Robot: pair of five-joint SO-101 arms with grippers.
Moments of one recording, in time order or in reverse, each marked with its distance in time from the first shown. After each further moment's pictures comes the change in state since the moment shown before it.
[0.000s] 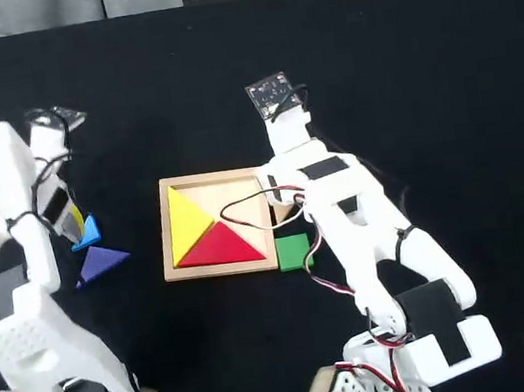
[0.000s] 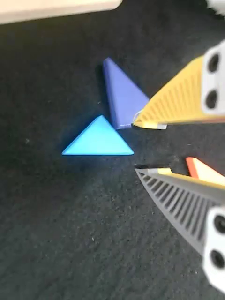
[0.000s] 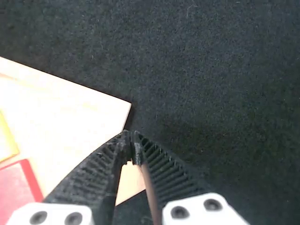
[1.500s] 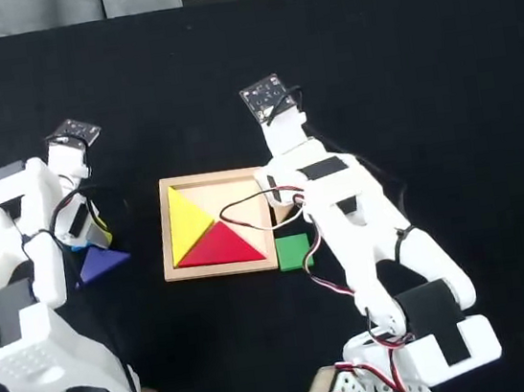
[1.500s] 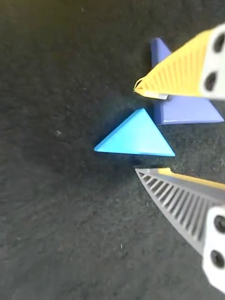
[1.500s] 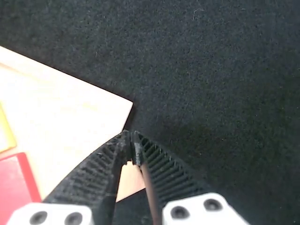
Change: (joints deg) left arm 2.4 -7.2 22.5 -25.0 3.8; right arm -0.2 0.0 0.0 0.0 3.8
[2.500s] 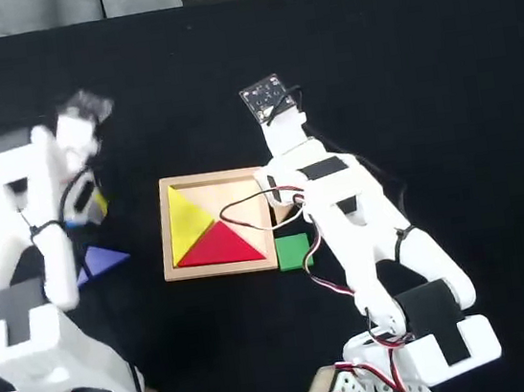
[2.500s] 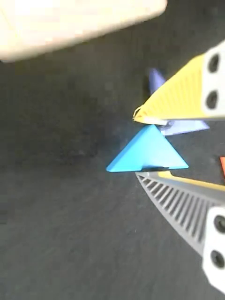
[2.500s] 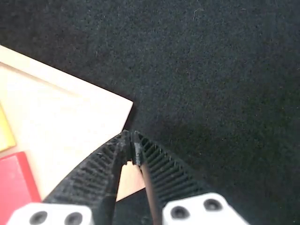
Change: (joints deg) left arm 5.9 -1.6 -13.9 13.1 0.0; right arm 0.0 0.0 0.0 0.0 0.1
